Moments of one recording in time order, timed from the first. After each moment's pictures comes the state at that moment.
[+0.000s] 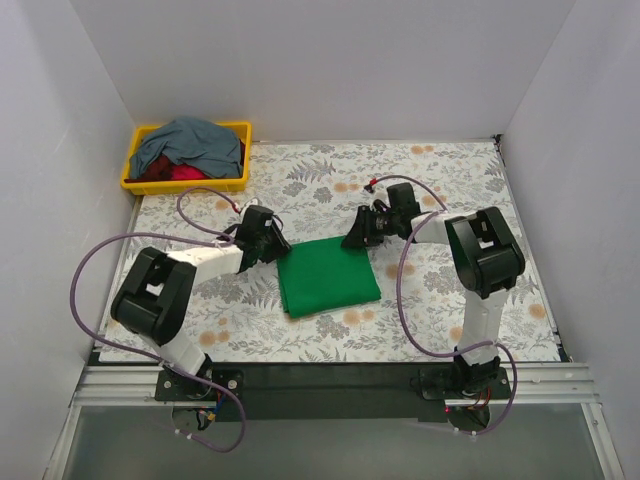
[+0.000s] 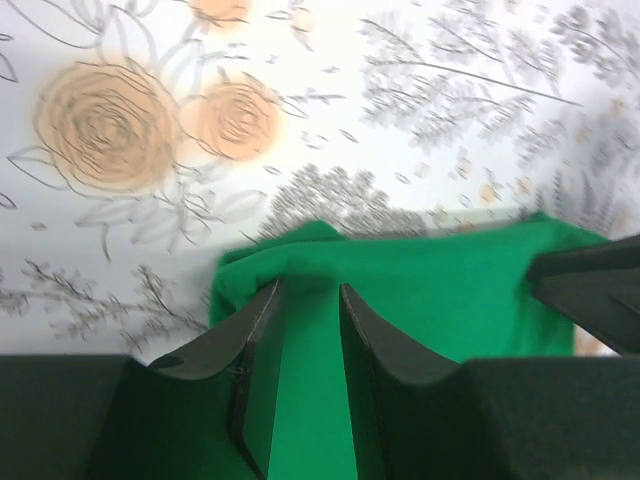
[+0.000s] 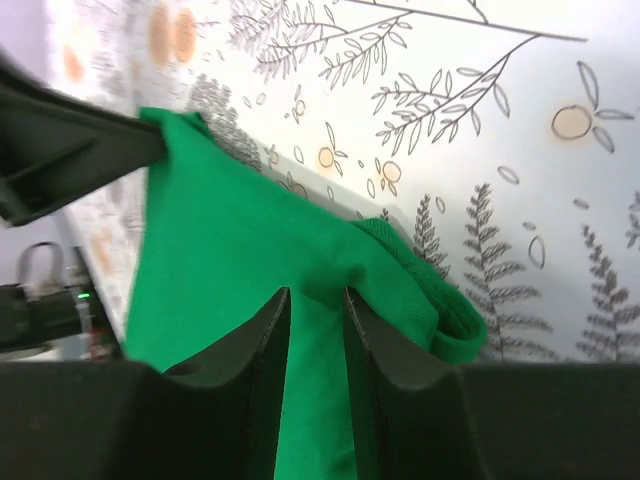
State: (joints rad) left arm -0.46 1.61 0.80 0.02 -0.05 -0.85; right arm 0.38 1.95 1.06 0.09 -0.70 0.39
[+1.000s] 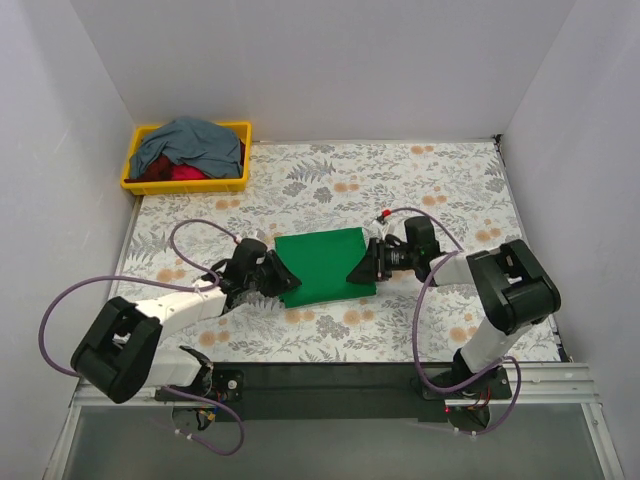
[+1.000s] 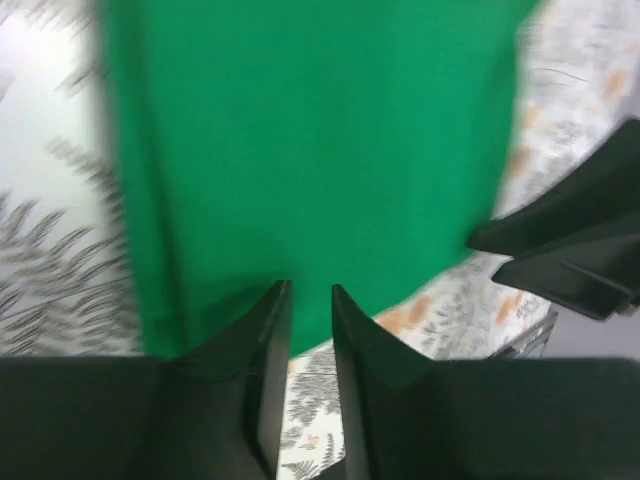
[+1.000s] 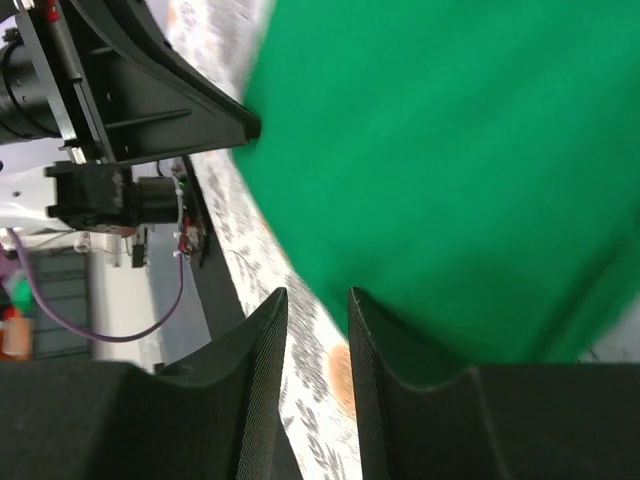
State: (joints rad) left arm -0.57 1.26 0.52 0.06 0.14 -1.00; right arm 0.38 1.65 0.62 0.42 -0.97 0.60
